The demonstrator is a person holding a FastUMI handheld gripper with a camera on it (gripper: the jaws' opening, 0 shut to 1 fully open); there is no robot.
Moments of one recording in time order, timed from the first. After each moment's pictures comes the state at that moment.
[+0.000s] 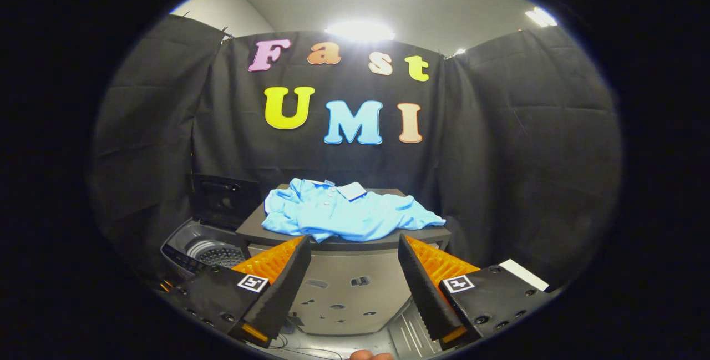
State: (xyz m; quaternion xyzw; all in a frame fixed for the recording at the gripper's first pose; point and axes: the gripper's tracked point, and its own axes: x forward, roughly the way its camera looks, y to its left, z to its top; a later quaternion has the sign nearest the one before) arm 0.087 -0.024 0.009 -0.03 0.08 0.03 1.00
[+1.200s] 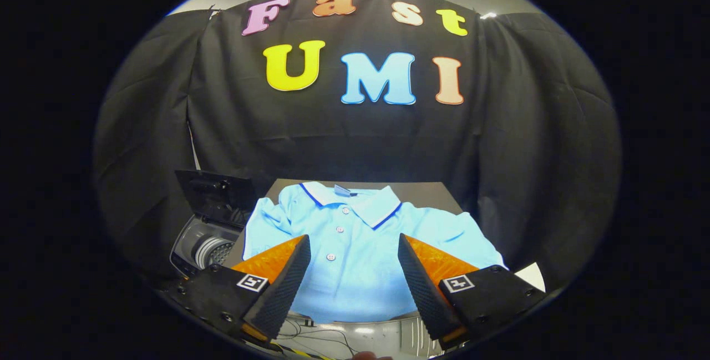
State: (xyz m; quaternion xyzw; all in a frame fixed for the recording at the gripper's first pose) arm 0.263 0.028 0.016 -0.02 0.23 0.10 0.97
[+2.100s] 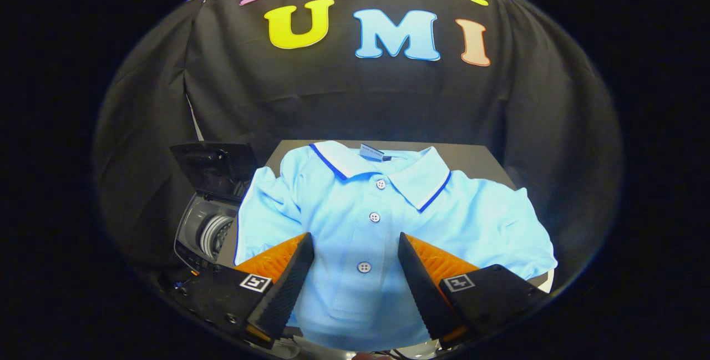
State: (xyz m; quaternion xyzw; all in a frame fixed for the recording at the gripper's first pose) arm 0.284 0.066 -0.042 -0.01 0.34 0.13 0.93
